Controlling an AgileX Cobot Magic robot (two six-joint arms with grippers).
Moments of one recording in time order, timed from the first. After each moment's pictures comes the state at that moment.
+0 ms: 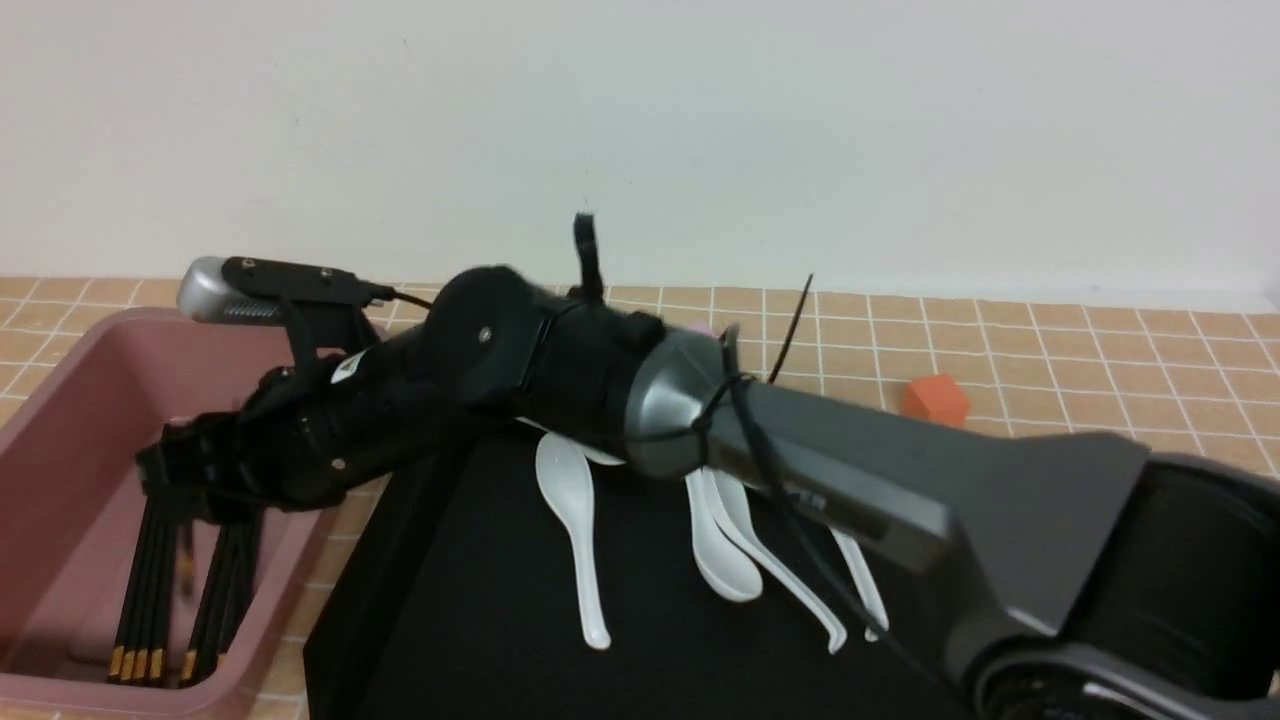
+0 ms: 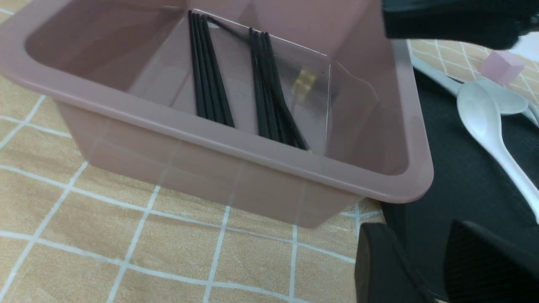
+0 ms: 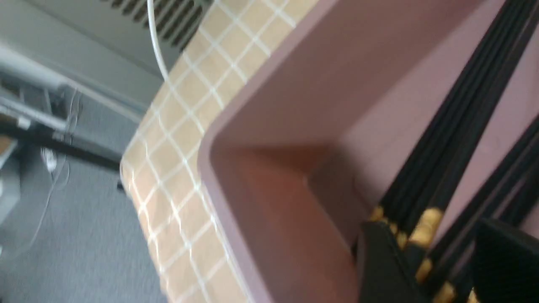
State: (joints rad) right arm 0.85 2.35 -2.12 0.86 0.64 -0.22; left arm -0.06 -0.01 0.03 -0.06 0.39 -0.28
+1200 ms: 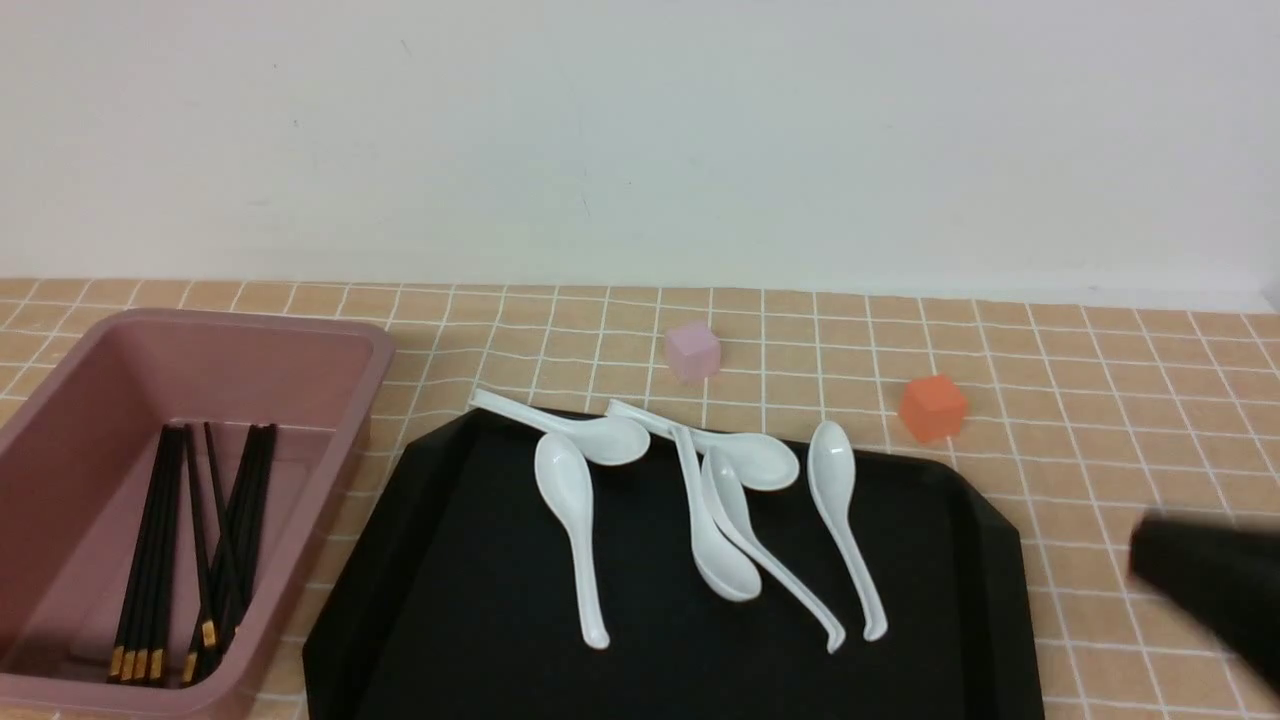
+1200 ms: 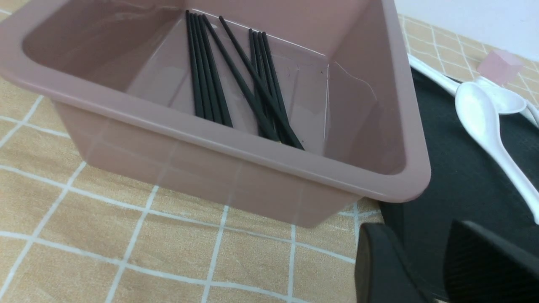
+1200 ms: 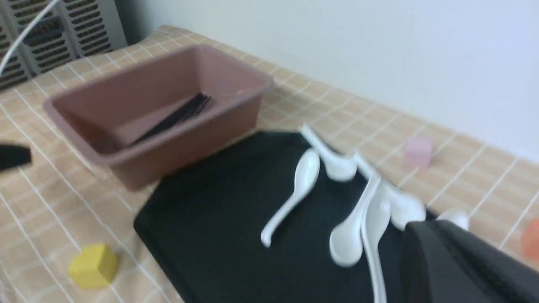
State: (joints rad) right arm 0.66 0.52 -0.47 0.13 0.27 -0.04; left arm -0.06 -0.01 0.03 -0.06 0.39 -0.28
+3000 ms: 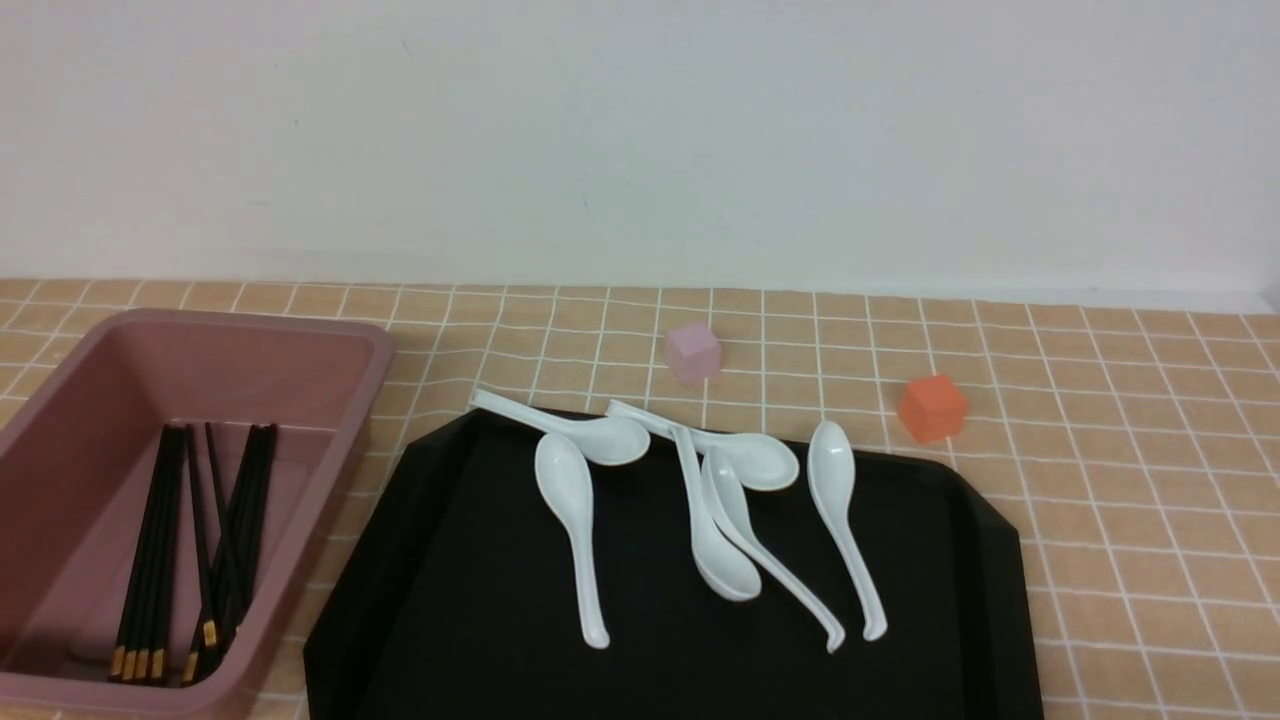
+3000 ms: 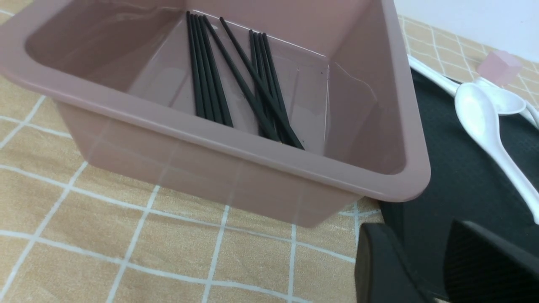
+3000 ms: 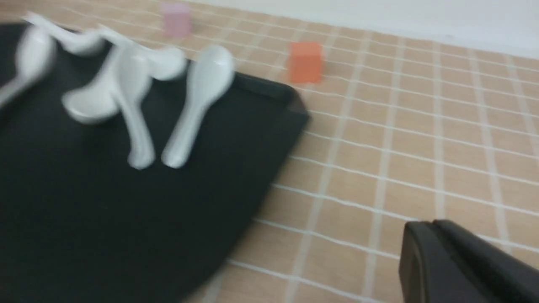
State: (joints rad) right arm 0.11 -0.01 0.02 -0.01 0.37 -0.04; left arm -0.06 -0.01 0.03 -0.06 0.39 -0.28
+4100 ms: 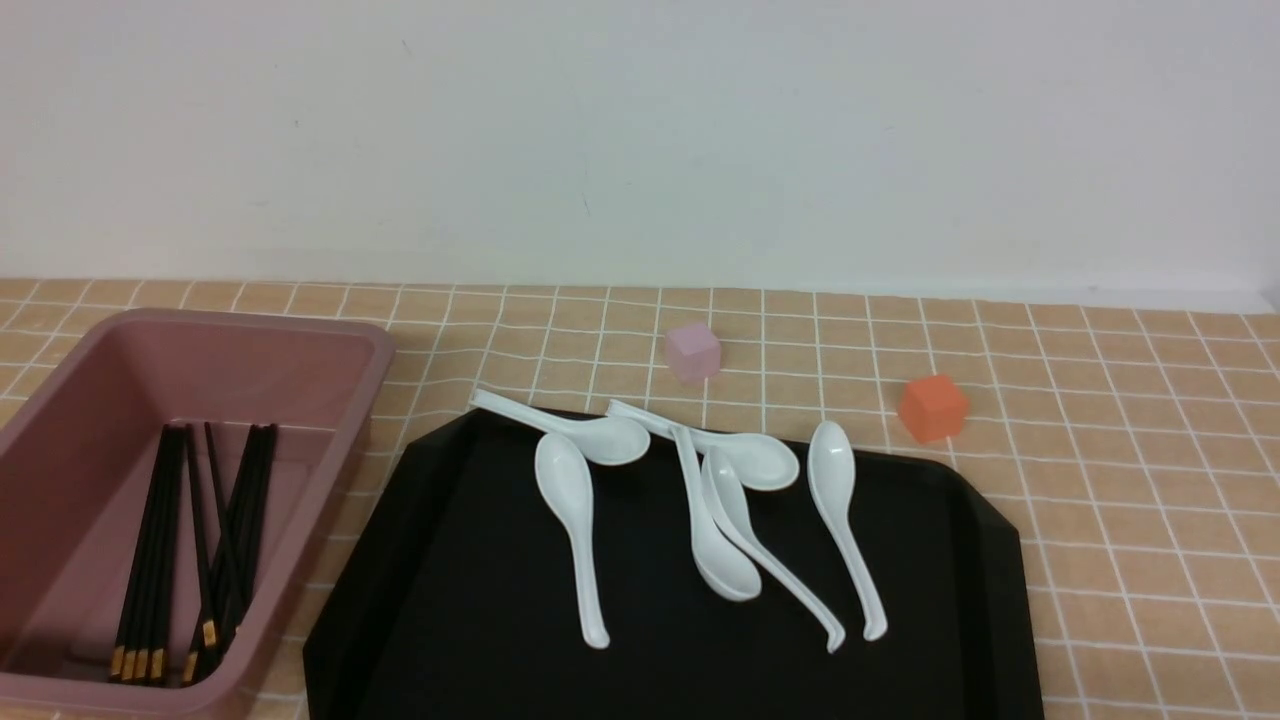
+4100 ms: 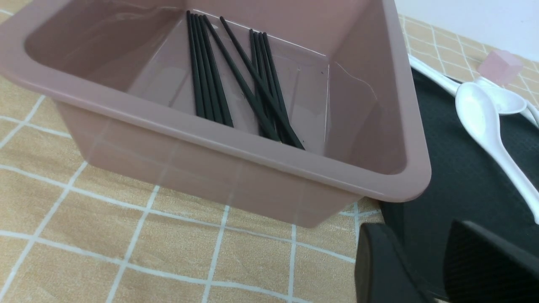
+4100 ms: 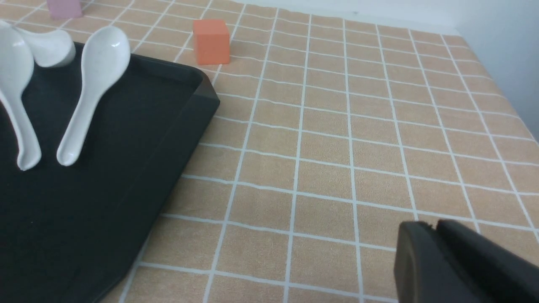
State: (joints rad) right arm -0.03 -0.01 0.02 -0.03 0.38 -0.04; left arm -0.06 -0.01 0.03 -0.06 0.39 -0.28
